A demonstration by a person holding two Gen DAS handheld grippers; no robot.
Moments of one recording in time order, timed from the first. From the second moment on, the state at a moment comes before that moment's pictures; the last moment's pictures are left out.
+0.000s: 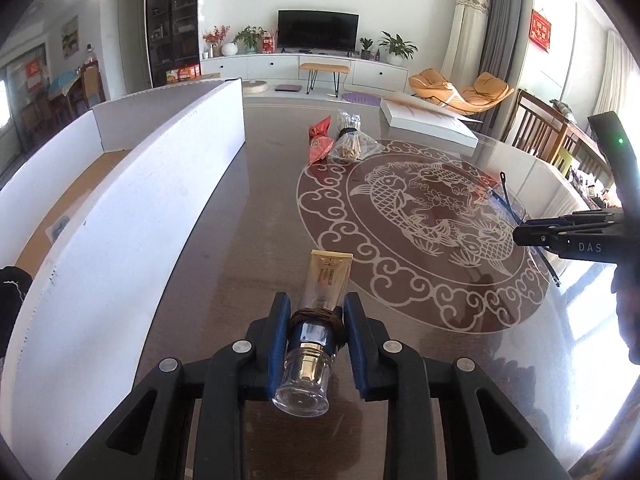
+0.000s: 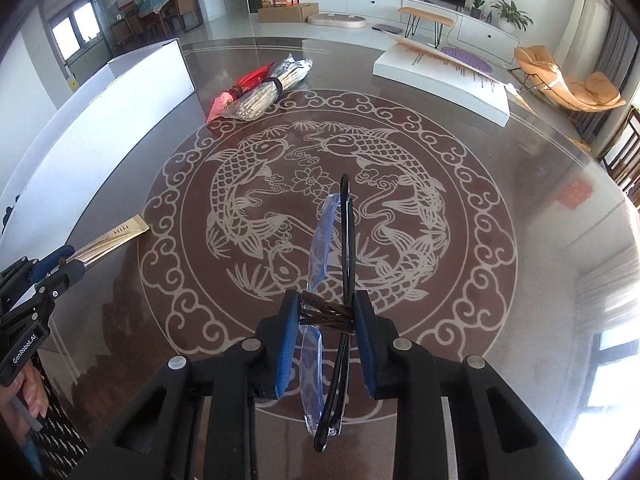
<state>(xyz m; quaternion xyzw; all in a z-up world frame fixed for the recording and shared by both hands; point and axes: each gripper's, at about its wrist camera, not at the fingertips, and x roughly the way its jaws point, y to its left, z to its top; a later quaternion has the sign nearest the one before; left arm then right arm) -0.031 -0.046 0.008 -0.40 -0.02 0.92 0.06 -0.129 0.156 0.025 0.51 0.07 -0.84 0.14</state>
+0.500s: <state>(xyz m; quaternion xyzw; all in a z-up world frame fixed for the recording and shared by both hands) 0.013 -0.176 0.140 -0.25 -0.14 0.96 -0.04 -0.126 0.033 0.156 0.40 0.07 -0.87 0.26</state>
